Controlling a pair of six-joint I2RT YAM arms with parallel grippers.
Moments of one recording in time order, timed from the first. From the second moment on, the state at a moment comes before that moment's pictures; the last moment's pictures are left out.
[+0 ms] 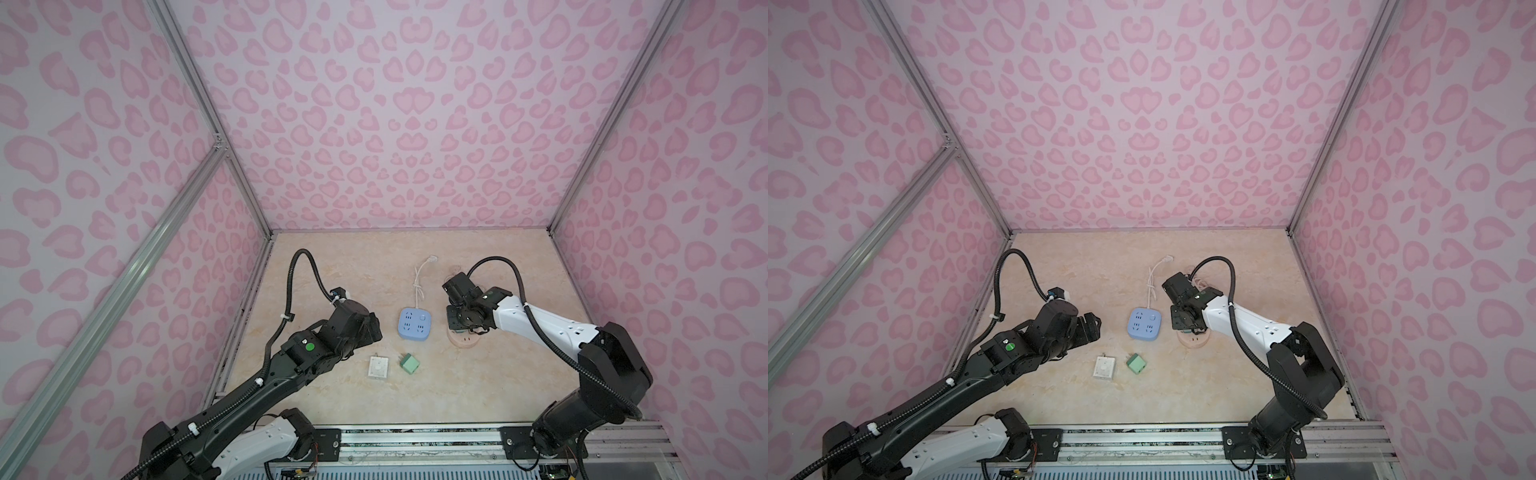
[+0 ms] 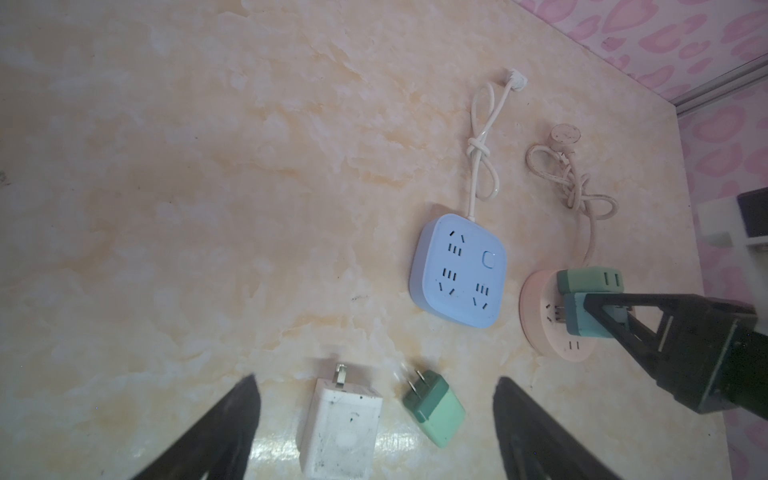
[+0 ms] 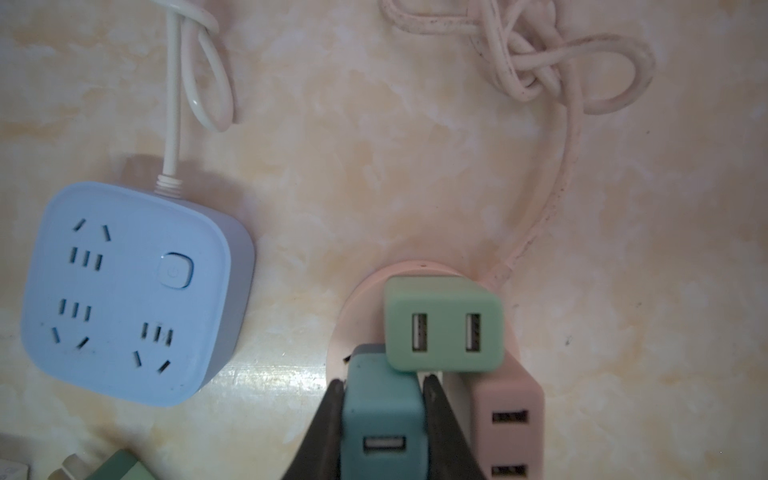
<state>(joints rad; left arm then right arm) -0.76 1.00 0.81 -0.67 -0.25 -0.87 0.69 1.59 1.08 -0.67 0.22 0.51</state>
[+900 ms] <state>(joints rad) -0.76 1.01 0.78 -0.63 -0.23 -0.87 0.70 1.73 1.14 -0.74 0.21 0.53</state>
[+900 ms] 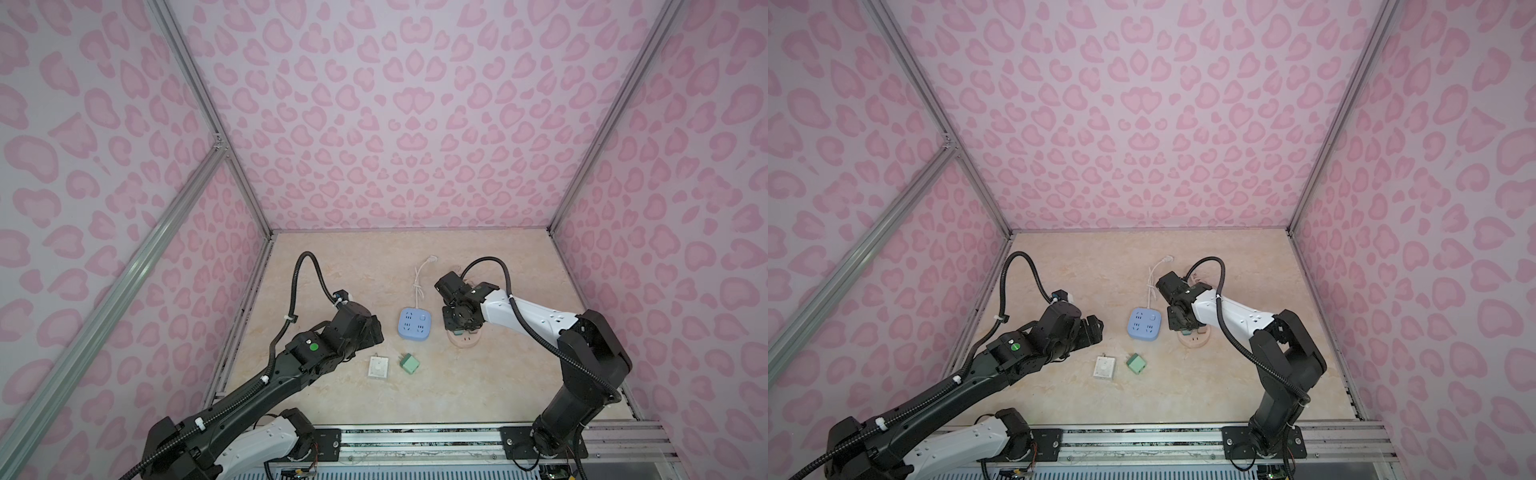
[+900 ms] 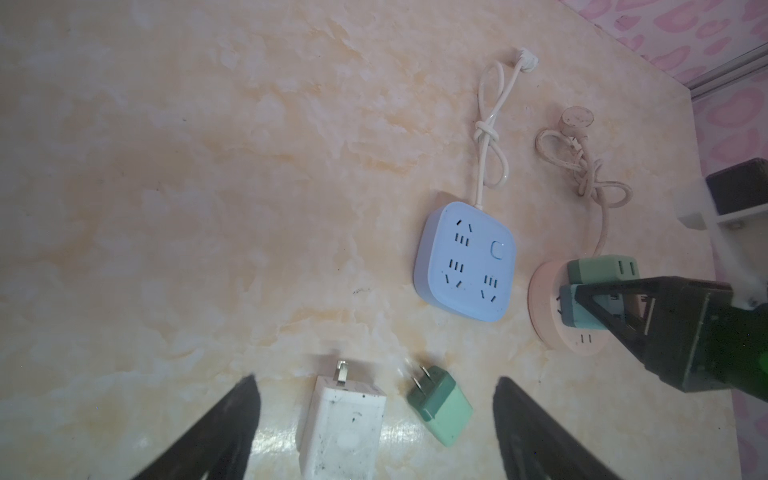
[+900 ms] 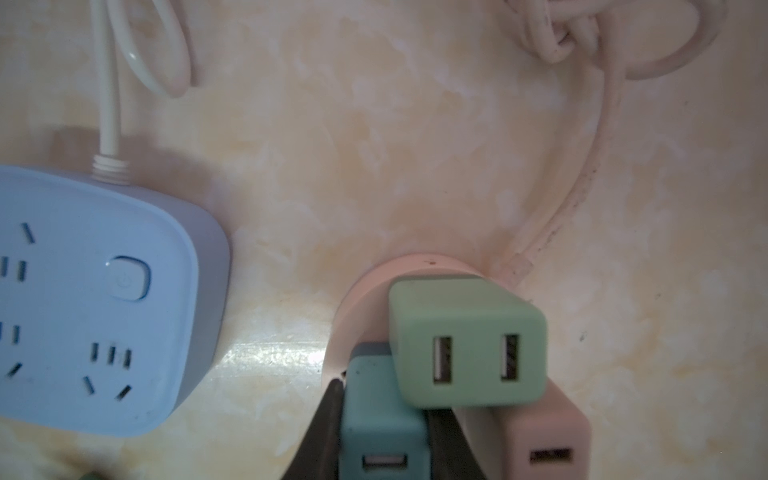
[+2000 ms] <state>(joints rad) -0.76 0.96 0.76 -0.64 -0.24 -0.88 0.69 1.73 1.12 -0.71 0.17 0.52</state>
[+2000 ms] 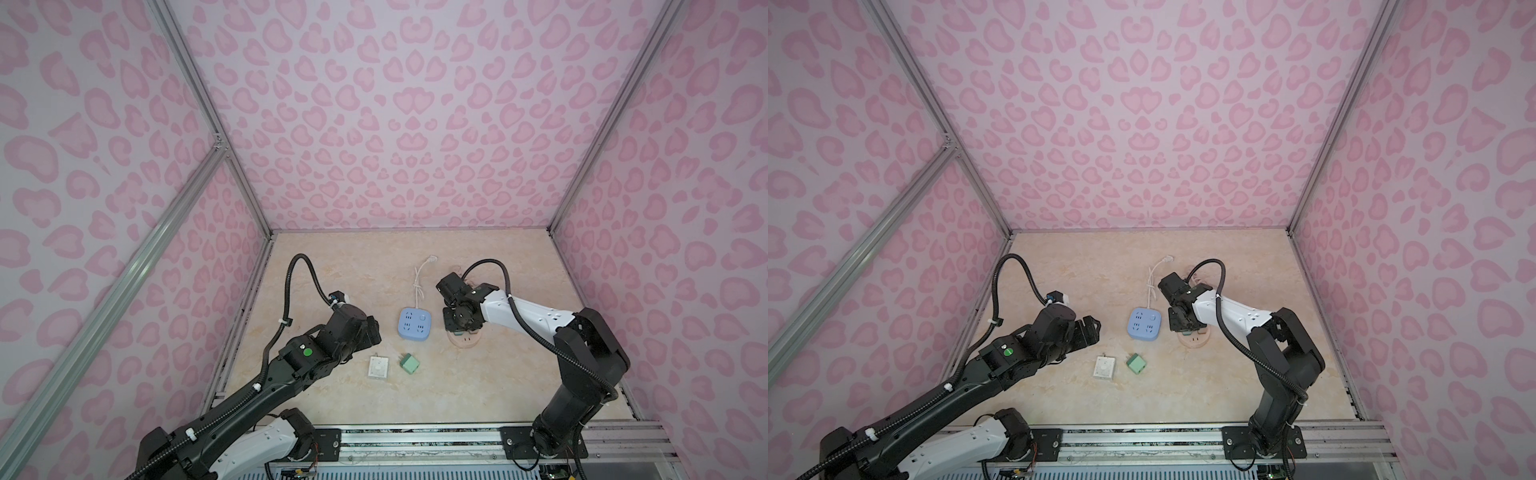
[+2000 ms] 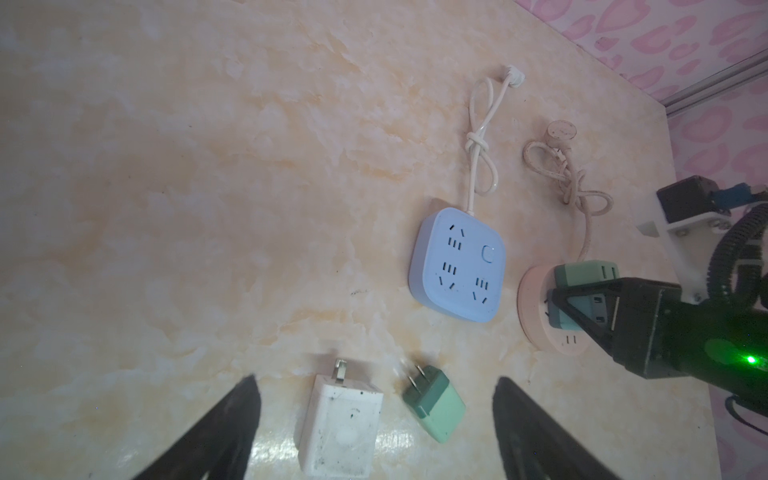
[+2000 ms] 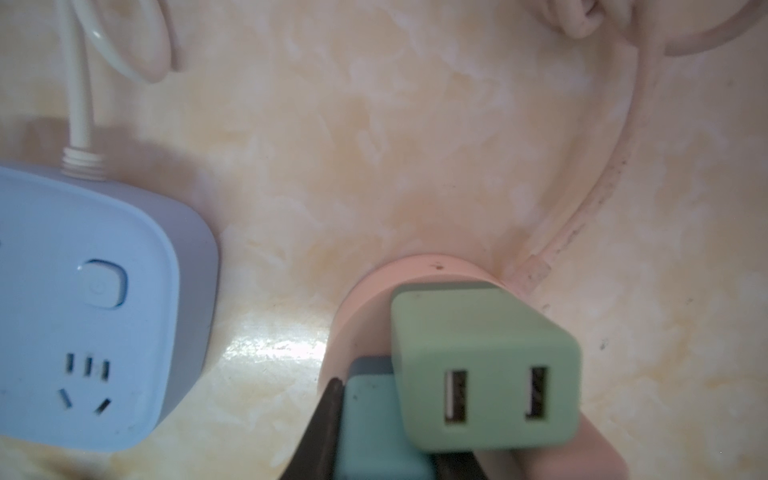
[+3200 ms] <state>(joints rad) -0.76 0.91 0.75 -0.64 -0.23 -0.87 0.91 1.38 1.04 -0.78 0.15 0.57</state>
